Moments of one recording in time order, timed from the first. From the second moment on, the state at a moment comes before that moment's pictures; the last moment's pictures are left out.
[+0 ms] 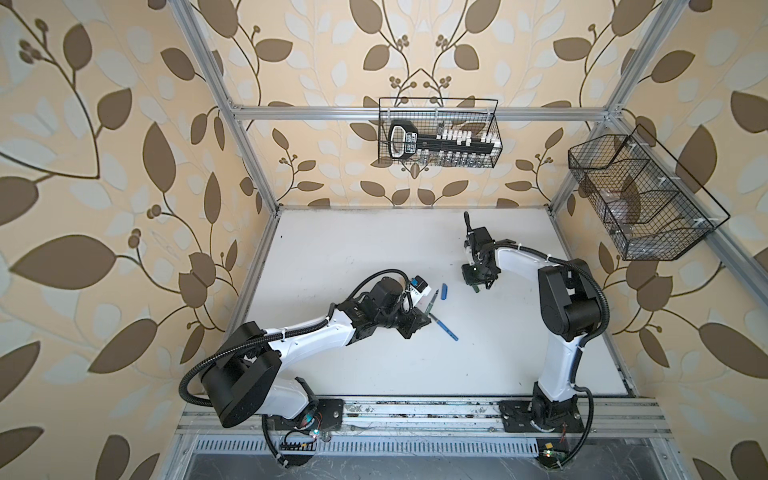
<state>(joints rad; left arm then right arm) -0.78 1.38 0.72 -0.01 0.41 -0.22 0.26 1.98 1.33 -0.66 0.08 0.08</state>
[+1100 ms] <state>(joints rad) -0.79 1.41 0.72 0.04 0.45 -0.24 0.22 1.30 0.70 -0.21 -0.24 0.26</state>
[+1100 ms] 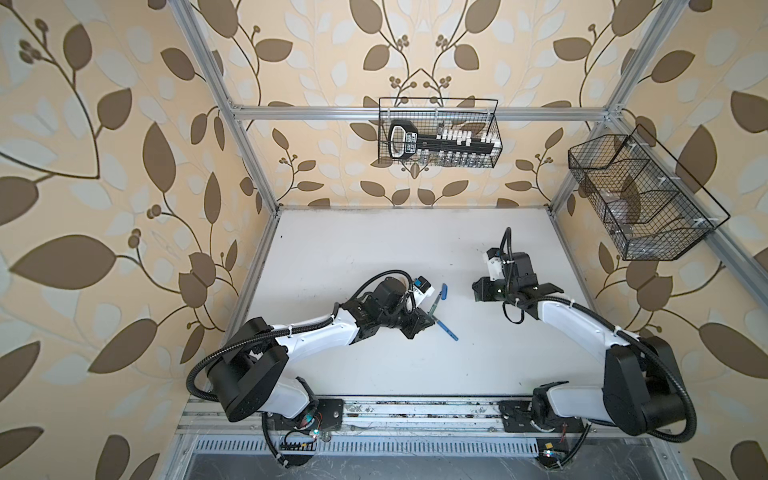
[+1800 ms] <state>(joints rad) -0.79 1.42 0.72 0.07 0.50 -0.27 0.25 0.99 0.52 0.13 -0.38 0.51</state>
